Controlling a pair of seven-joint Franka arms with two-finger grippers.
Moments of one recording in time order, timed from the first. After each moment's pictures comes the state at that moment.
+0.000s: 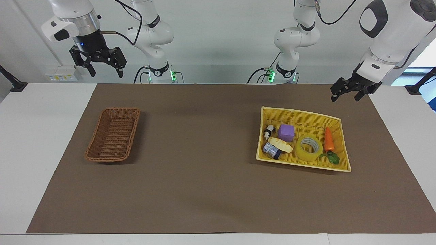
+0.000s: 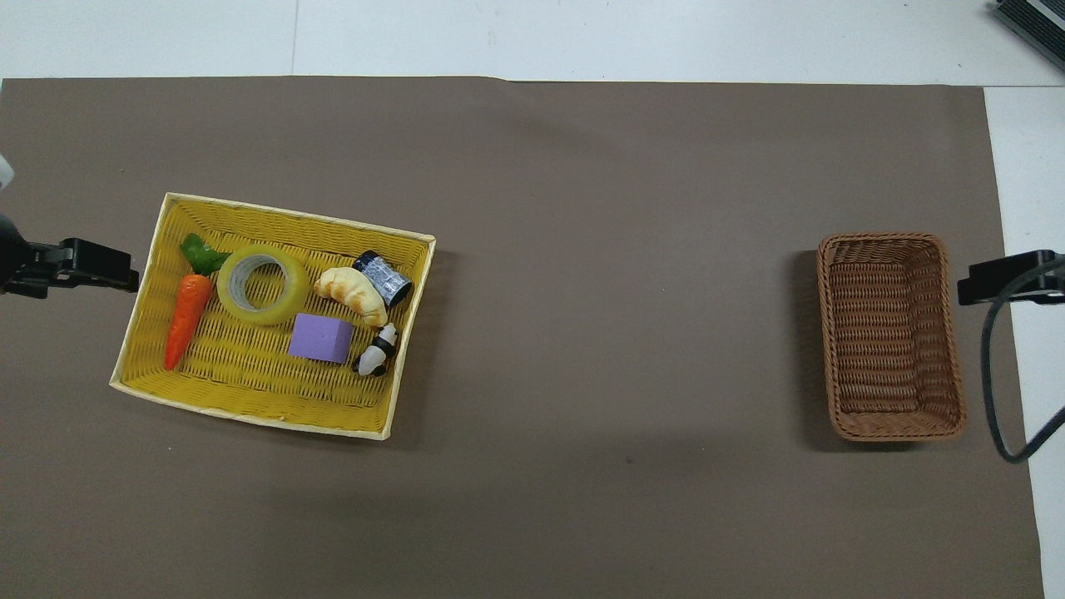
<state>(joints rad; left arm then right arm) 0.10 -0.02 -0.11 -1.70 -0.04 1.66 0.00 0.16 -0.06 -0.17 -1.50 -0.03 1.46 0.05</state>
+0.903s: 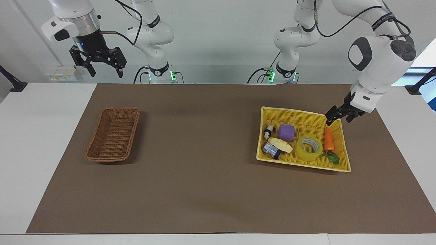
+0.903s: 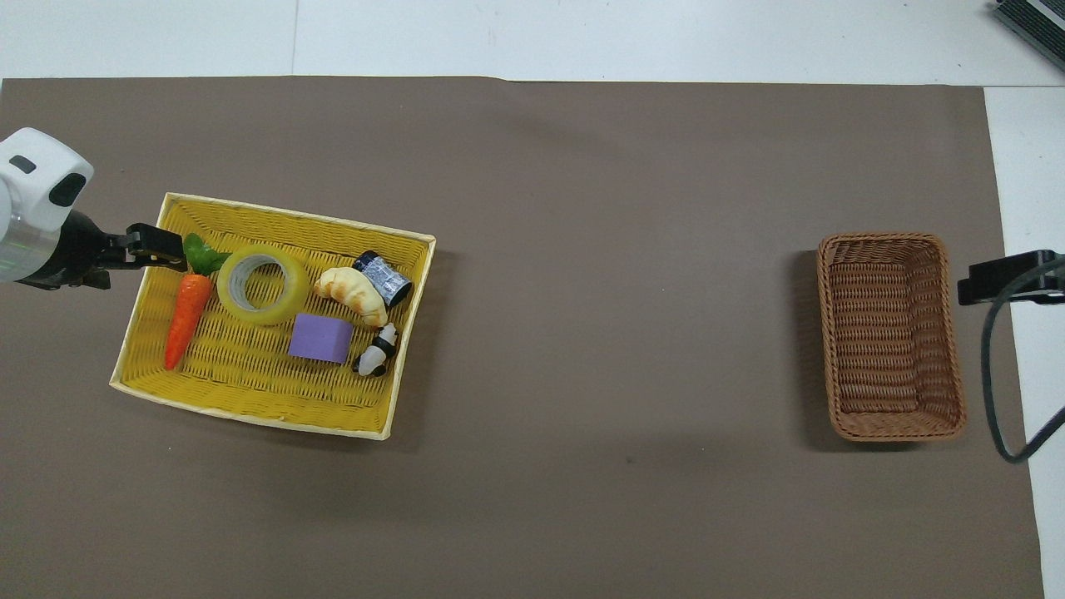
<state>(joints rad) 0.10 0.08 -0.10 -1.82 -0.04 1.91 -0.16 0.16 -0.06 -0.17 -1.50 -0.03 1.46 0.05</state>
